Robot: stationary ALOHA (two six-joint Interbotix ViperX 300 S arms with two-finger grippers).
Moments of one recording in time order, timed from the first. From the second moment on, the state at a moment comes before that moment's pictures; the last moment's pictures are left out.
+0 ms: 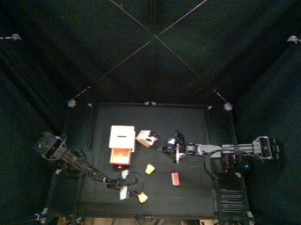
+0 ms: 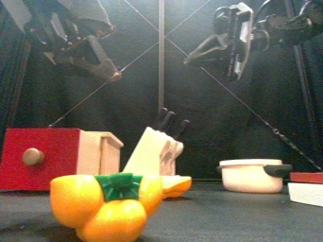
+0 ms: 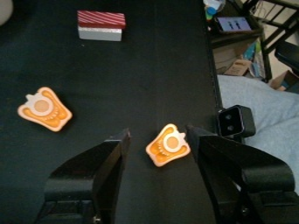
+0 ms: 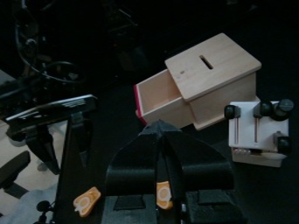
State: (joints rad) left arm -0.49 -0.06 0.70 1.52 0.23 -1.99; right arm -0.07 -0.44 0.88 0.02 -0.27 0.37
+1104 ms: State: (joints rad) left arm -0.49 0.22 0.56 1.60 0.04 -1.62; right arm -0.06 -0.59 1.01 0.03 -0.31 0.37
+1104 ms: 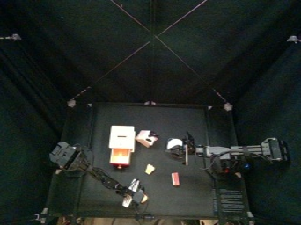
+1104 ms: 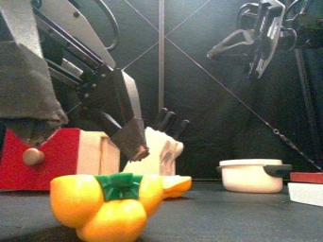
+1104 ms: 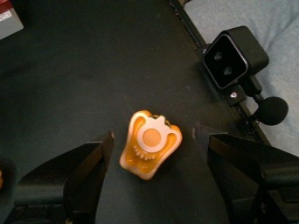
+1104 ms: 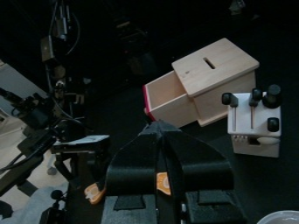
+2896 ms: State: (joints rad) left arm -0.49 0.26 0.53 1.60 0.13 -1.61; right arm -0.07 -0.59 1.01 0.03 -0.31 0.37
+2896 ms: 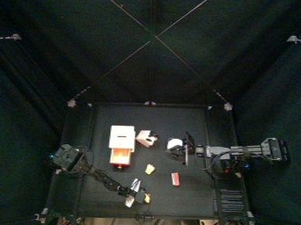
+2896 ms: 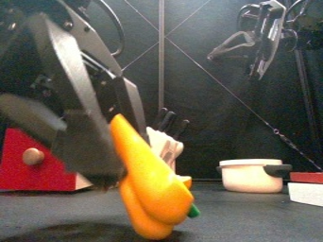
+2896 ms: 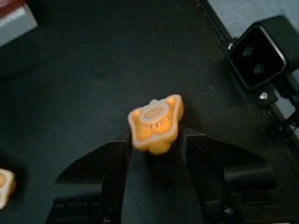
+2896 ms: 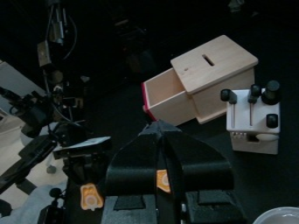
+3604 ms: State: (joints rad) left arm -0.50 0.23 0.53 1.50 0.11 -1.61; right arm -0.07 -0.59 1.02 0.03 -0.31 0.37
